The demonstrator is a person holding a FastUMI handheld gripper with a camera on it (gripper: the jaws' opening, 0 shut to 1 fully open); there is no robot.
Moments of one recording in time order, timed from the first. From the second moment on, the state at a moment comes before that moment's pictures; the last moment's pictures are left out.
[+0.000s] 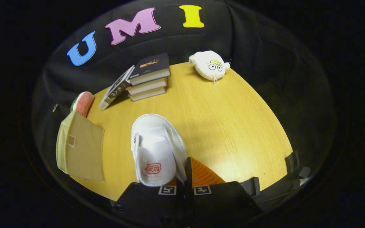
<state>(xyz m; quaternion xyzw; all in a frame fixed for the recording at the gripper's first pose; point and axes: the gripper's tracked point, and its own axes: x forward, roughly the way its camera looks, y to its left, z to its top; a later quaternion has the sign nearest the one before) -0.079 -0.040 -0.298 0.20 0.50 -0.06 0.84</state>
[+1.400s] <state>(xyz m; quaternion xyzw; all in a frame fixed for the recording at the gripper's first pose) 0.009 0.270 -0.239 0.24 0.51 -0.04 0.82</state>
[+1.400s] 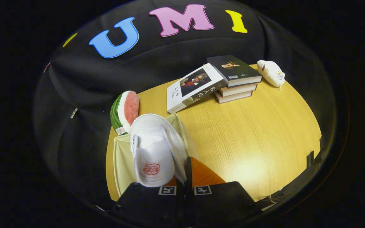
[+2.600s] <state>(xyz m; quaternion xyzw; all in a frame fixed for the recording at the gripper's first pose) 0.023 0.271 -0.189 0.23 0.44 0.01 0.87</state>
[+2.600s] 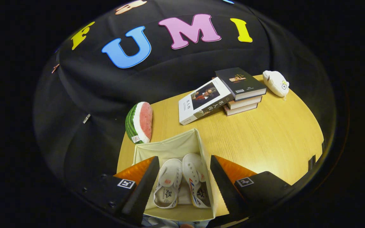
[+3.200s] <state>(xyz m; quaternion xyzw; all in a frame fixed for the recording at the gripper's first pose) 0.036 0.127 -0.162 0.15 0.29 0.01 0.94</state>
